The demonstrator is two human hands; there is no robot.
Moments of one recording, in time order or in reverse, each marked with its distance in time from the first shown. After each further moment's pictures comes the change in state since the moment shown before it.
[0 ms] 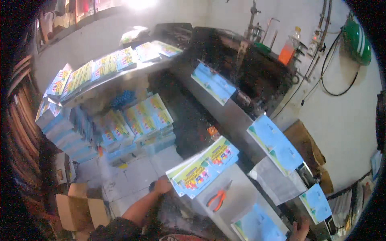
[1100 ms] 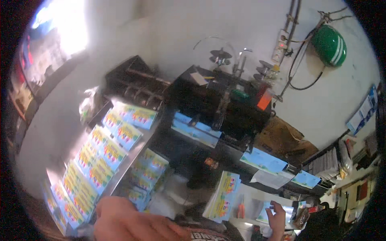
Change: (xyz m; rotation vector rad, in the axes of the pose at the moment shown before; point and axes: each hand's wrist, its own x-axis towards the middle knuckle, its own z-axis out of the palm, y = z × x) left_hand 0.105 0.405 -0.691 -1.255 -1.188 1.321; right_hand 0.049 -0.374 -0.025 0.191 -0.117 0.266
